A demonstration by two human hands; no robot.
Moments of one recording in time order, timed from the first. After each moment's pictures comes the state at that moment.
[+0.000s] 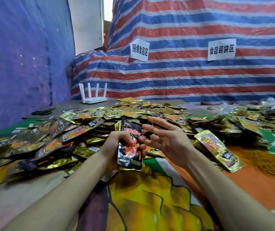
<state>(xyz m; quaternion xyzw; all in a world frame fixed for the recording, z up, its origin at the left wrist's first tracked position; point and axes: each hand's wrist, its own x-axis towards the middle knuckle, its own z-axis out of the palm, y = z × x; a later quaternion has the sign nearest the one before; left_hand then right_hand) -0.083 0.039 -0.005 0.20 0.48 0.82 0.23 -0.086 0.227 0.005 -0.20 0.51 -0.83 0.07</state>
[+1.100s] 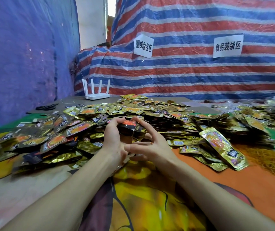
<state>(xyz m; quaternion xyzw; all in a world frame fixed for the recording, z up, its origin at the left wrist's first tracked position) -0.087 0.052 0.003 -0.01 0.38 0.93 -0.01 -0.068 0.181 -0.020 -0.25 0.71 -0.66 -0.01</state>
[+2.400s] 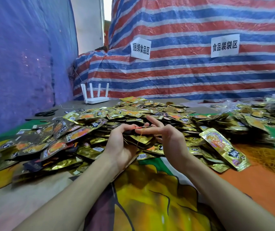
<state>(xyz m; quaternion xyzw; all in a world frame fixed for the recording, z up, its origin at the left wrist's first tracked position) -0.085 0.054 0.003 0.07 0.38 0.92 0.08 -0.074 0.203 -0.003 -0.28 0.70 -0.66 -0.07</state>
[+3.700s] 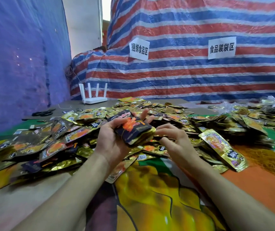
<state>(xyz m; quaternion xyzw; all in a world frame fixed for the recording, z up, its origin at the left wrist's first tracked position) -0.078 0.035 0.017 0.21 0.24 0.93 0.20 -0.094 0.232 -0.017 -0.28 0.80 -0.48 -0.24</state>
